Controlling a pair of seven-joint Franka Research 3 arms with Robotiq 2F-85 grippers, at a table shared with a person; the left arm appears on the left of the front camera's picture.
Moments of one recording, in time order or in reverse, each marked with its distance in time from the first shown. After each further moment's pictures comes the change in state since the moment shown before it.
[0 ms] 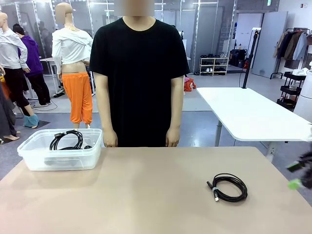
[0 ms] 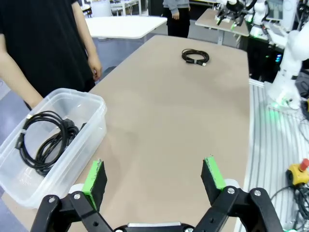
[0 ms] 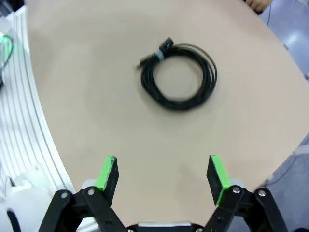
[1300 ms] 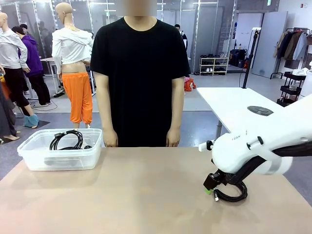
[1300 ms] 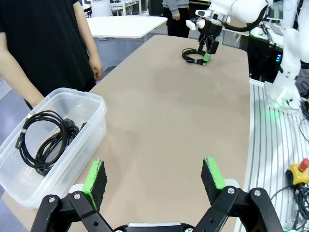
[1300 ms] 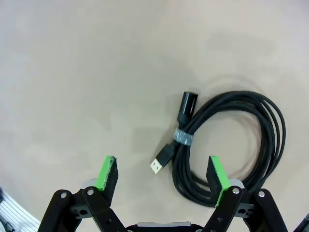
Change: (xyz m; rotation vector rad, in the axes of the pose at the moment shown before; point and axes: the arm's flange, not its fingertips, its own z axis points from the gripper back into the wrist) left arm 0.000 0.000 0.000 0.001 0.001 0.001; right arm 0.137 0.049 -0.208 -0.193 0.344 -0.455
